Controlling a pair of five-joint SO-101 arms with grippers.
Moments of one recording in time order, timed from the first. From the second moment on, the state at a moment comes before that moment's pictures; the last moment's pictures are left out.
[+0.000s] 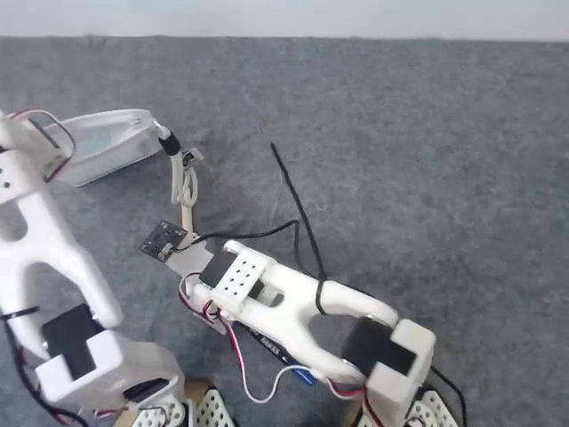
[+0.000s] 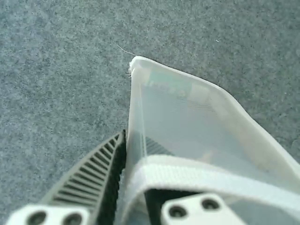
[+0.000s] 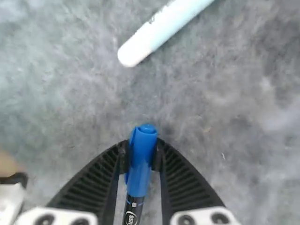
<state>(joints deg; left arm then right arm) -37.1 0.8 -14.5 89.1 20.4 -62.6 11.1 16.7 61.7 -1.5</state>
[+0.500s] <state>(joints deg) -28.7 0.8 -14.5 89.1 20.4 -58.9 -7.2 17.0 63.1 -1.5</state>
